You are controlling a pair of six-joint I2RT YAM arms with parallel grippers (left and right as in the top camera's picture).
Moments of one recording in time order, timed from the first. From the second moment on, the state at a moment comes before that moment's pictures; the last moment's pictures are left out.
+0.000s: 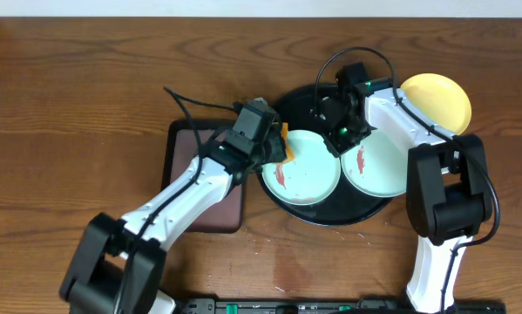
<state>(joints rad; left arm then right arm) -0.55 1.64 1.00 -0.26 0.10 -0.76 0.27 2.11 1.49 -0.91 -0.24 -0.34</state>
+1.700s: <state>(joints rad) -0.63 1.79 1.03 -0.43 -0.16 -1.01 0.27 2.11 1.47 -0.84 -0.26 -0.12</state>
